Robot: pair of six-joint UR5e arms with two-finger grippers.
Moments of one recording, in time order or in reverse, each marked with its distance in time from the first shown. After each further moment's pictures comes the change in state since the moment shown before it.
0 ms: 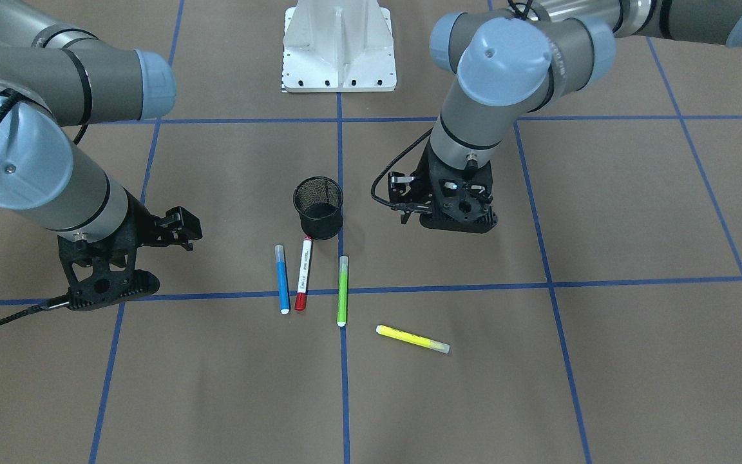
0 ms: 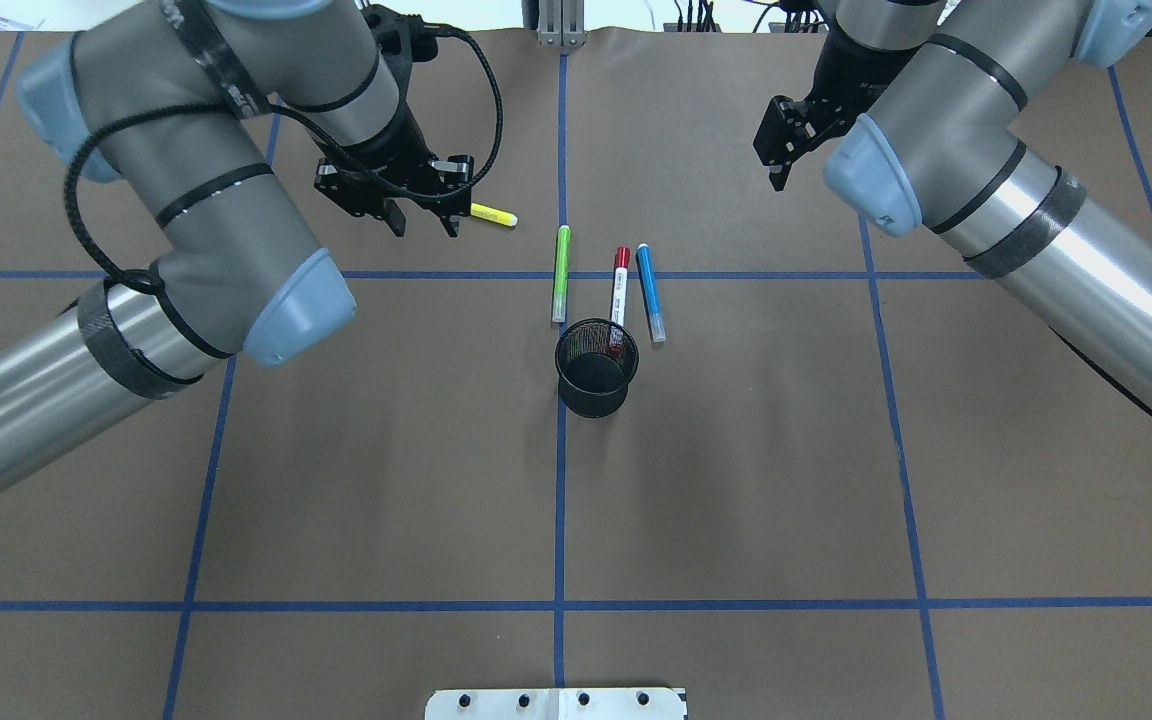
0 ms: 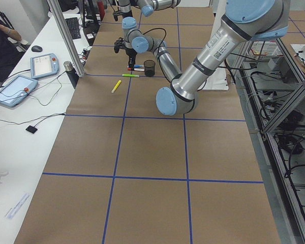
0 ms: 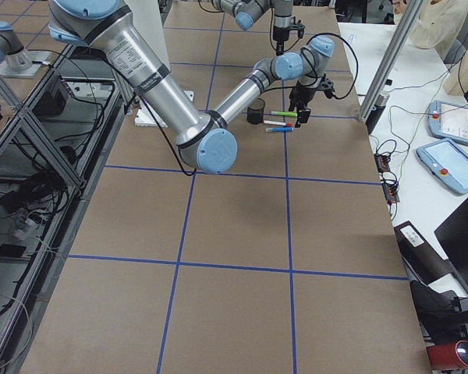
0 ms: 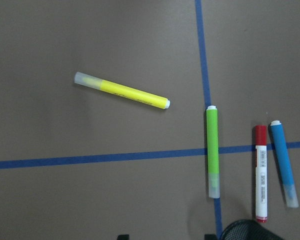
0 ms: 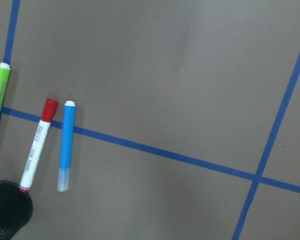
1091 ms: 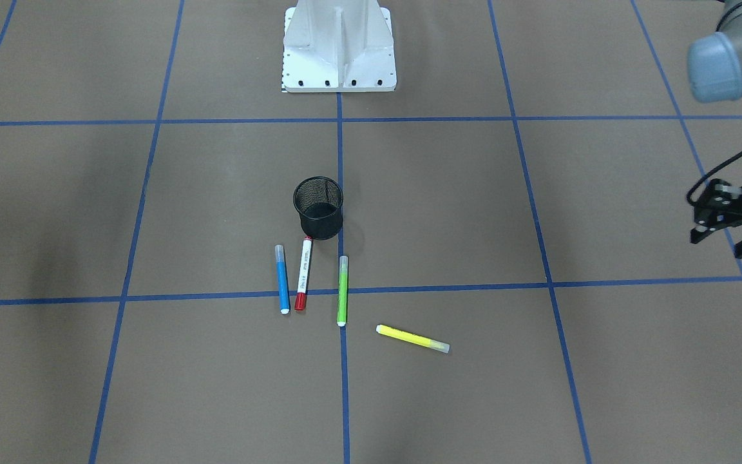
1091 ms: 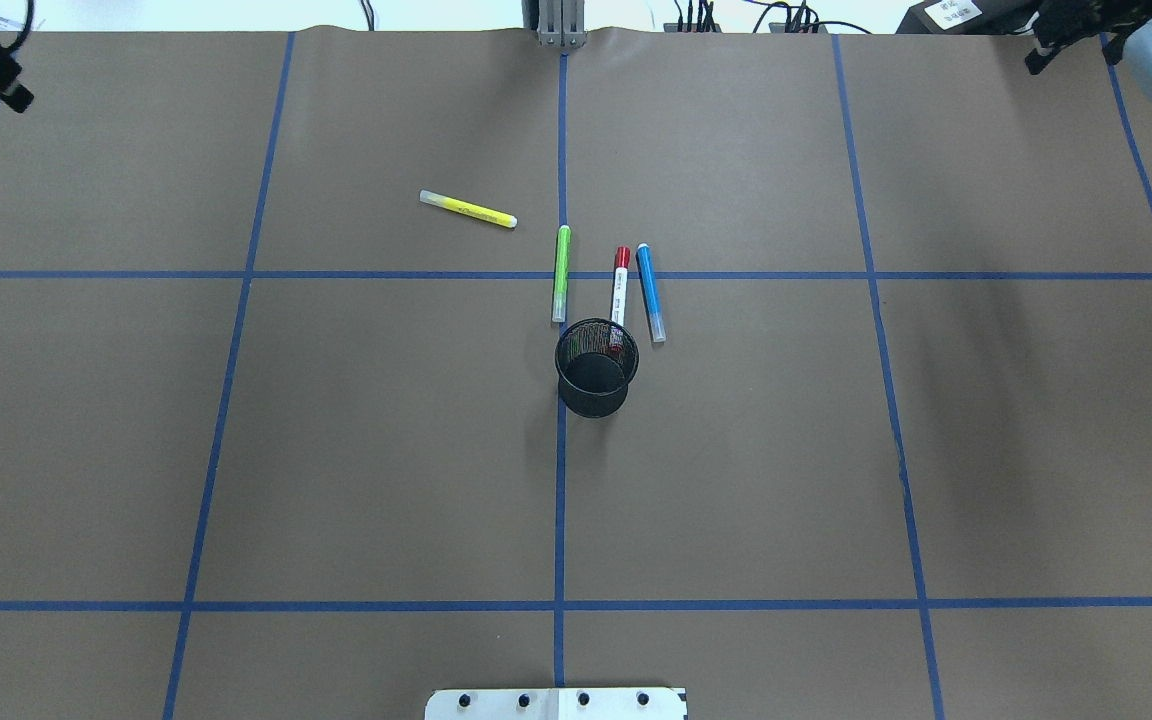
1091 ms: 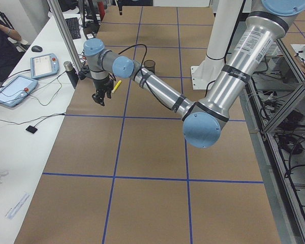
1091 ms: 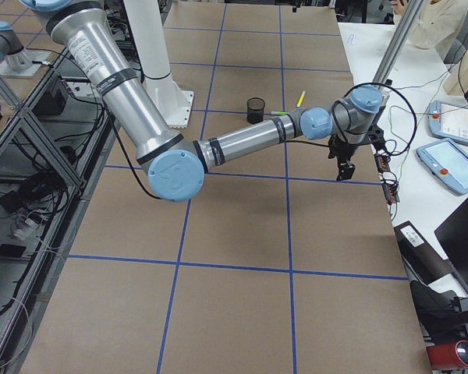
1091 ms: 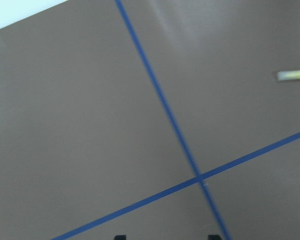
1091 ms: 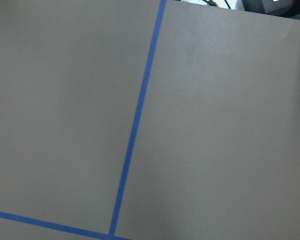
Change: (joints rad) left arm -0.516 0.336 -0.004 0.083 -0.164 0.956; right arm 0.365 -0.190 -0.218 0.336 0.109 -0.275
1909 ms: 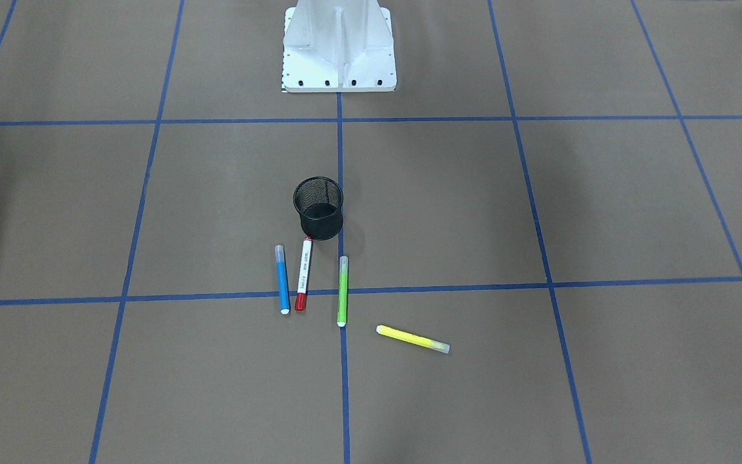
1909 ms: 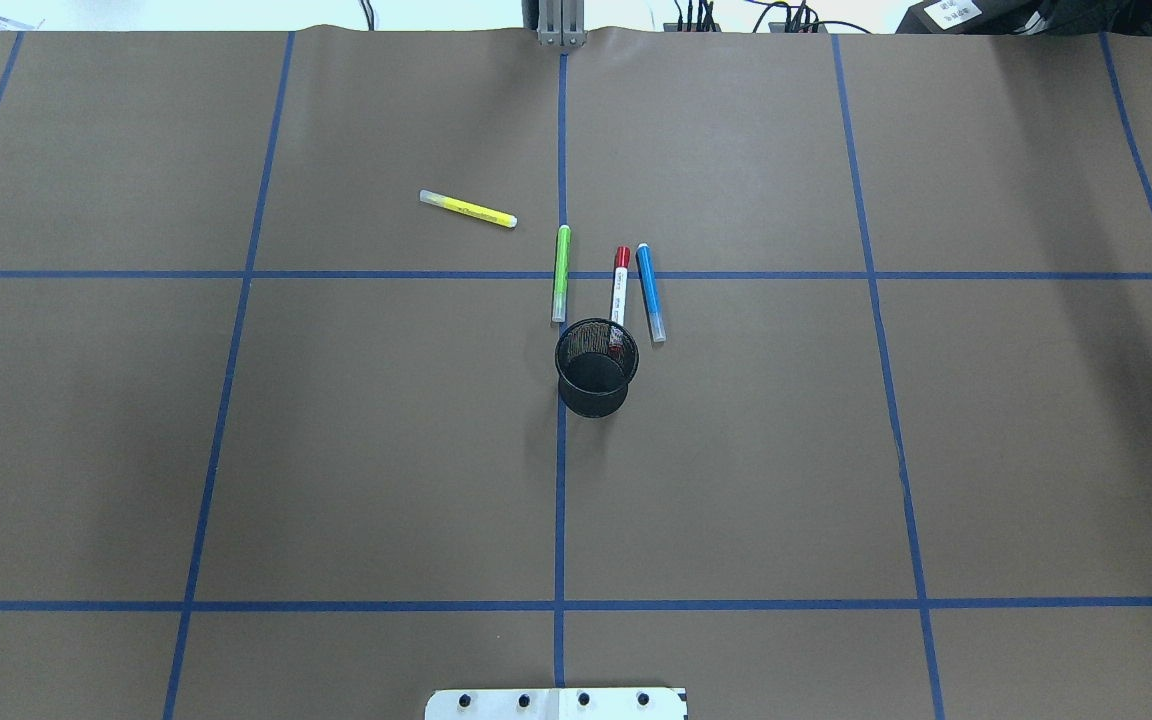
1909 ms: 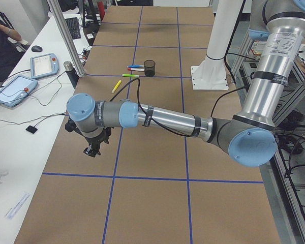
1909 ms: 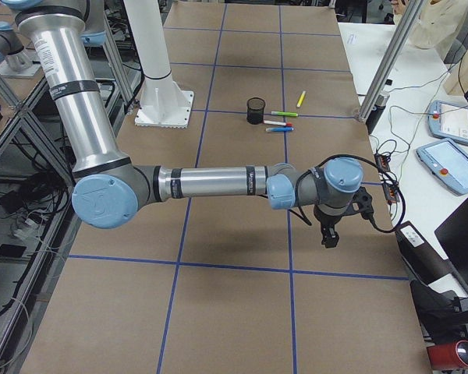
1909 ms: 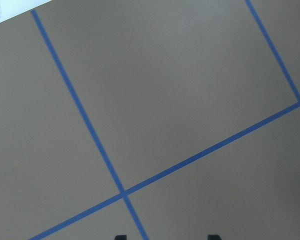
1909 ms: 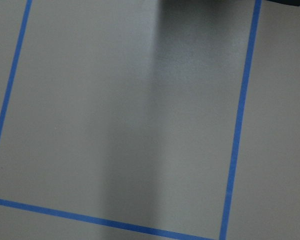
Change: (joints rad) left arm -0.312 0.199 0.159 -0.033 -0.136 0.461; right arm 0.182 -0.271 0.016 0.153 0.036 -0.168
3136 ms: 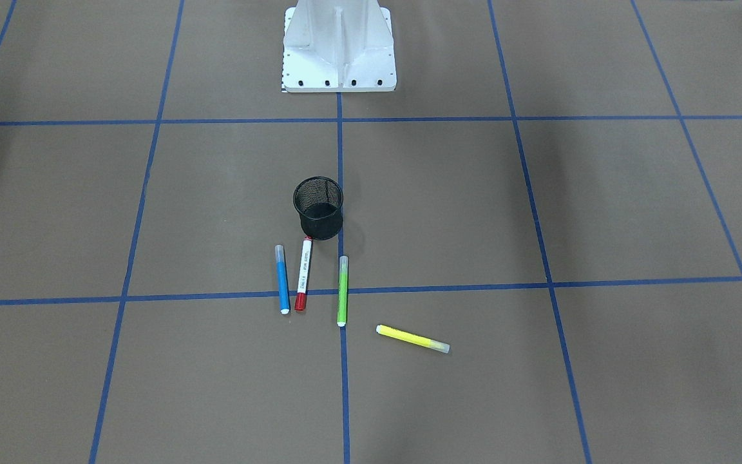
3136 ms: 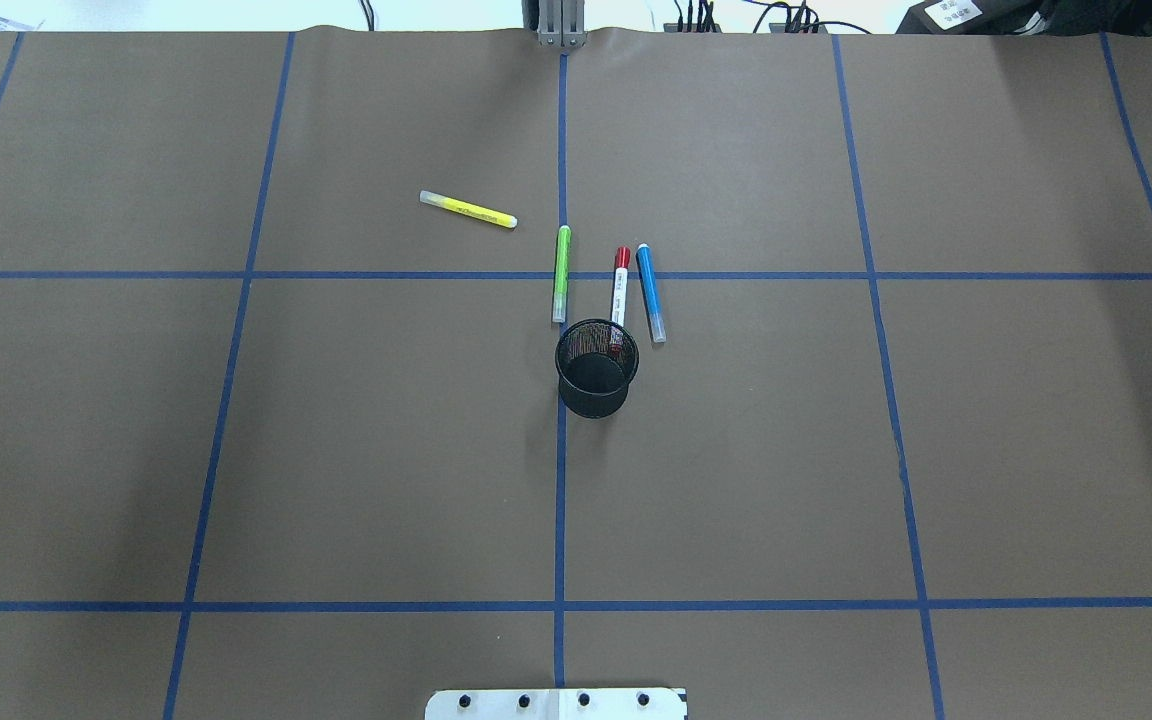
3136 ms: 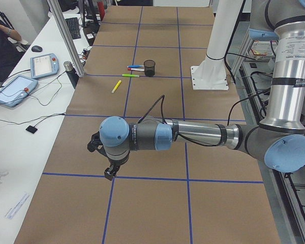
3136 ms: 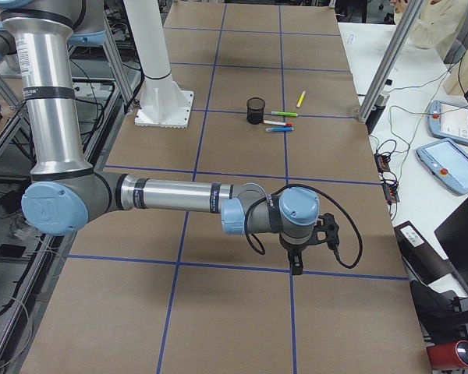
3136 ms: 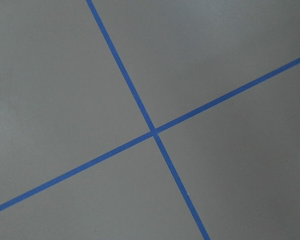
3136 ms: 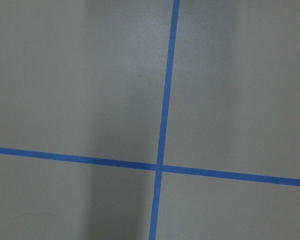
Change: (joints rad) left arm -0.067 0.194 -0.110 -0.087 0.009 0.033; right arm 0.071 -0.176 0.106 0.004 0.005 -0.021
